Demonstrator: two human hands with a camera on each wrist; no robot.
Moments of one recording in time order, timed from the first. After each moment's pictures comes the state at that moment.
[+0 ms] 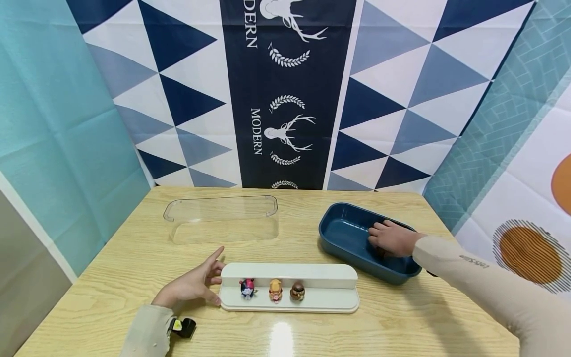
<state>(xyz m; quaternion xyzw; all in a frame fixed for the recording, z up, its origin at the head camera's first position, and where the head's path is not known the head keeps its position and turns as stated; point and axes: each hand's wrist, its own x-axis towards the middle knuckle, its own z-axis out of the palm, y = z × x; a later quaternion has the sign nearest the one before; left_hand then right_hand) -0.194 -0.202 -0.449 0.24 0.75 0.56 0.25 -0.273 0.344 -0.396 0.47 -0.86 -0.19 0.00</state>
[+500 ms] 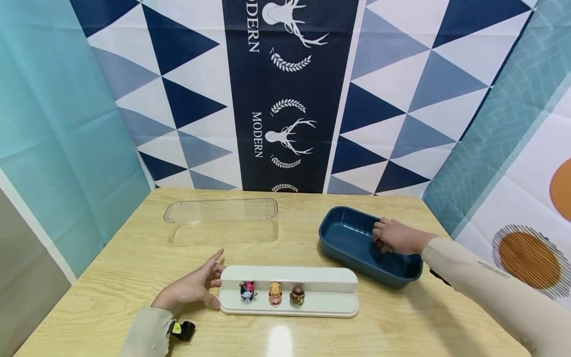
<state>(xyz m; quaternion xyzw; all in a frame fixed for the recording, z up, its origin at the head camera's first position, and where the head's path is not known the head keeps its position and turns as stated) -0.192 -0.201 -0.449 0.23 0.75 0.56 0.25 -0.269 0.347 -0.375 0.42 -0.91 -0.05 -0.02</state>
